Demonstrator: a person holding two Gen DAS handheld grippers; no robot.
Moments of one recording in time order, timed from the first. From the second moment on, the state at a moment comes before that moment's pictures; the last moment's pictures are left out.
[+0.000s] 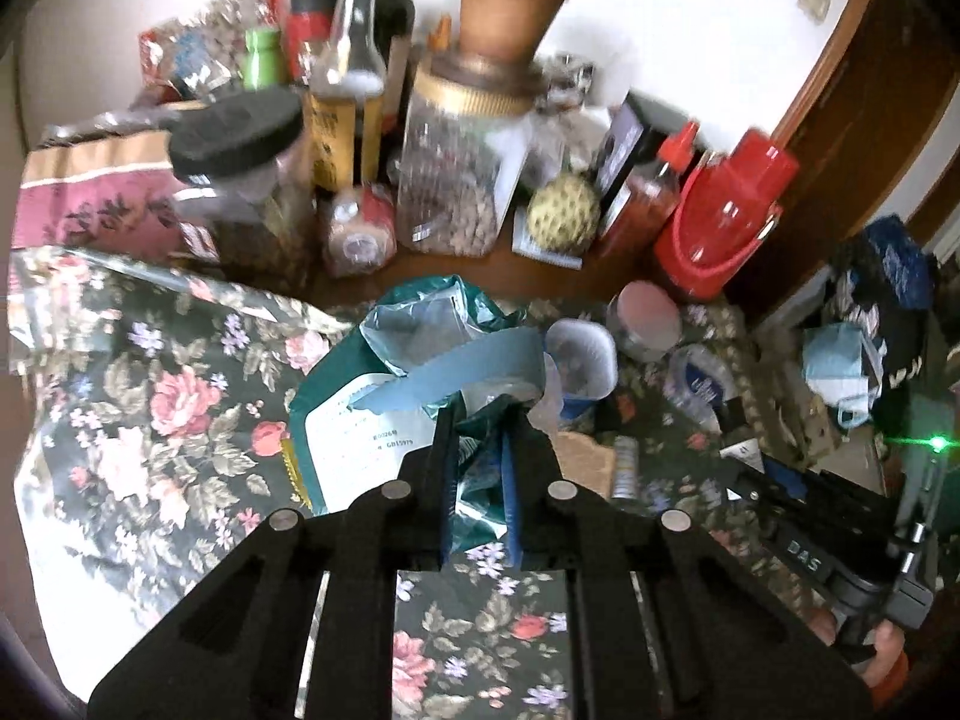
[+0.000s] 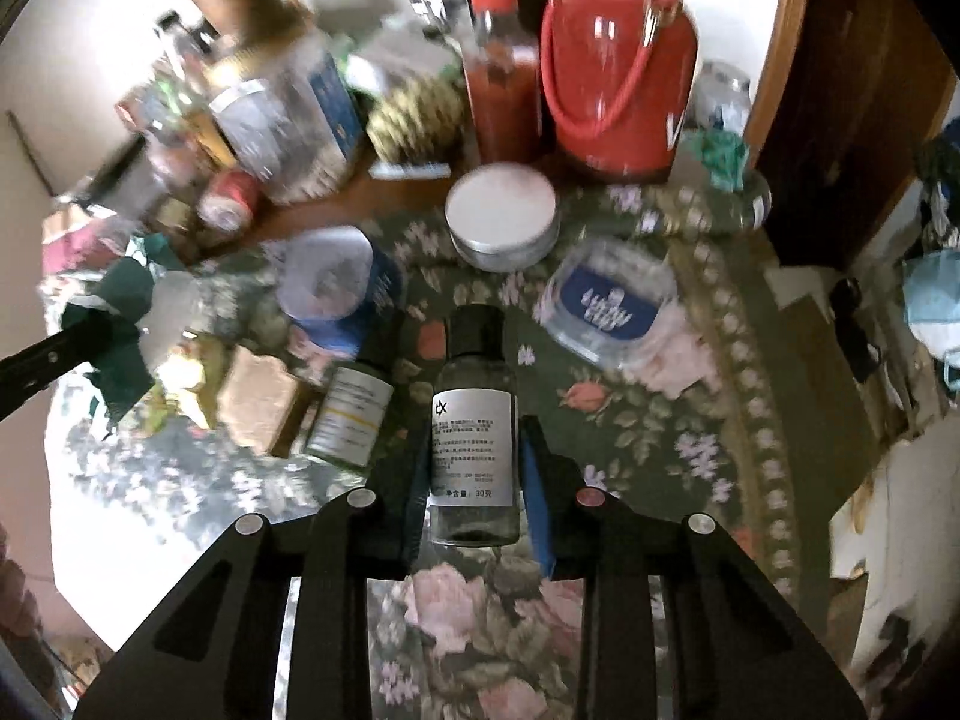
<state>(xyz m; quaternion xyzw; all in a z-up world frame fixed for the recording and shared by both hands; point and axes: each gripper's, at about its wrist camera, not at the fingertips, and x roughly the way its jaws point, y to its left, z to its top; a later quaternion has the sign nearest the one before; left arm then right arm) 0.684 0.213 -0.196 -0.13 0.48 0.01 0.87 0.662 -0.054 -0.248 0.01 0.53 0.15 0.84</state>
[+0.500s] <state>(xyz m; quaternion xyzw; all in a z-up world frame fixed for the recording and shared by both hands) 0.574 0.119 -0.088 -0.17 0.35 0.07 0.92 0.609 -0.127 -0.134 0.01 0.39 0.26 0.88</state>
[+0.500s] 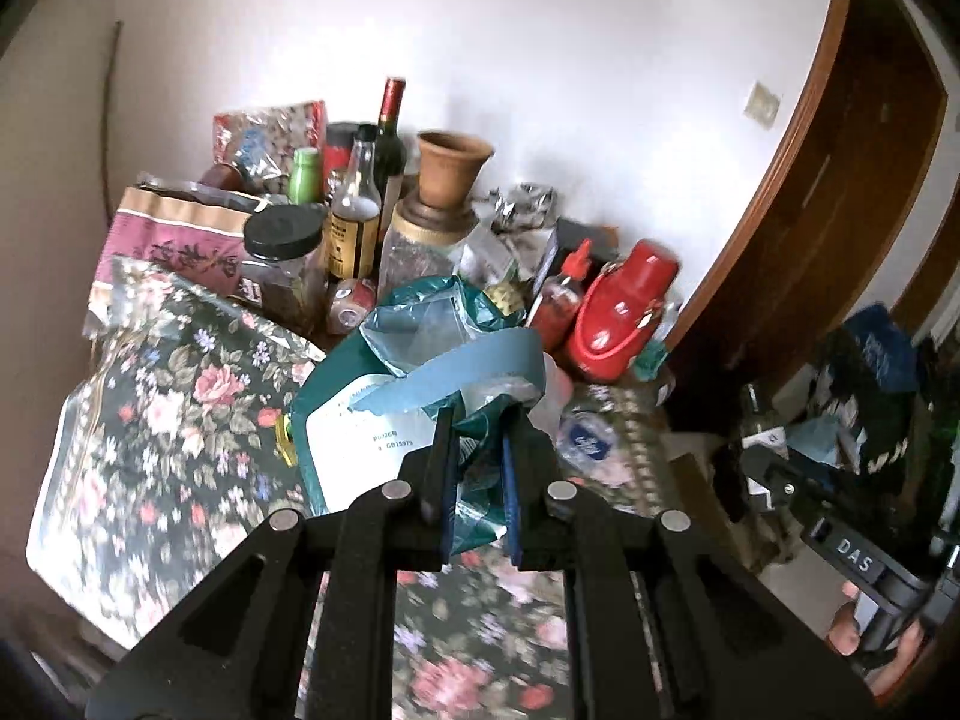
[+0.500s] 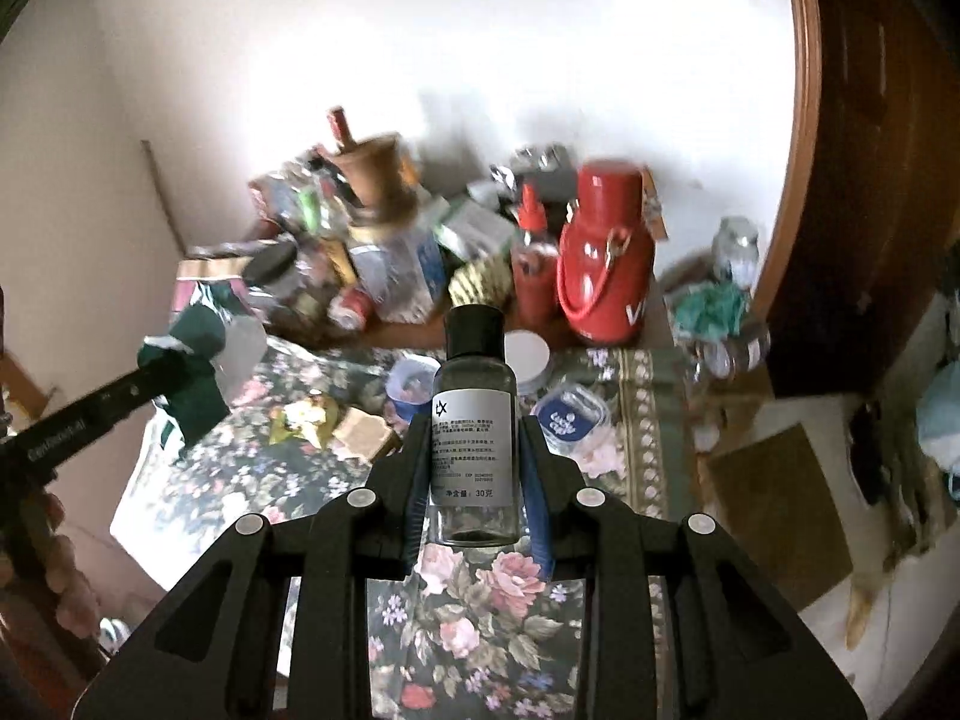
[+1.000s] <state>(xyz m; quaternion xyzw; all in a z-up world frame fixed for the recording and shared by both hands) 0.471 0.075 -0.035 -0.12 0.28 0.11 0.94 0.535 -0.150 -0.084 0.02 0.33 0.31 0.89</state>
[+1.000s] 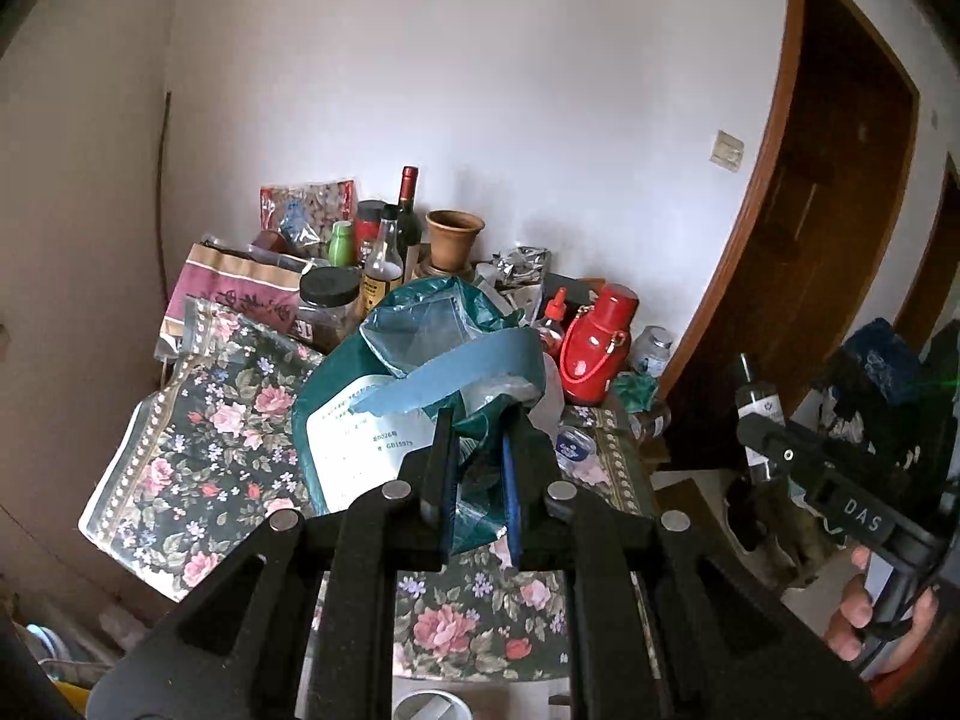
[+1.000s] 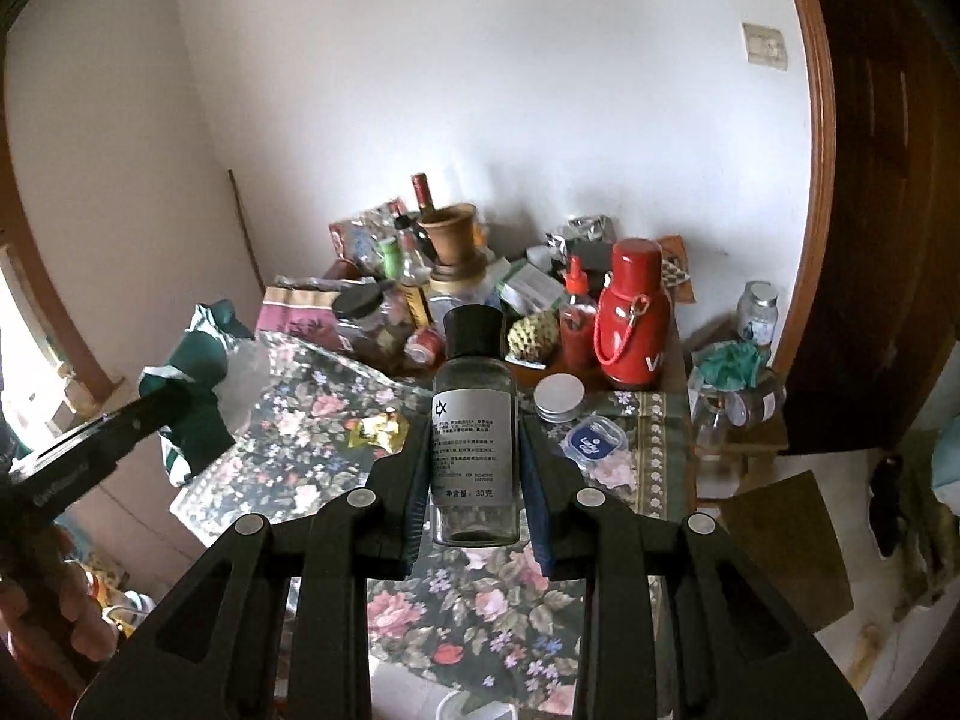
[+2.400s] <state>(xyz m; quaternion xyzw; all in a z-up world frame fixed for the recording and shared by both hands) 0.235 0.091 -0.155 -0.14 0.45 0.02 0.88 0.288 -0.141 -0.192 0.03 0.48 0.24 0.84</state>
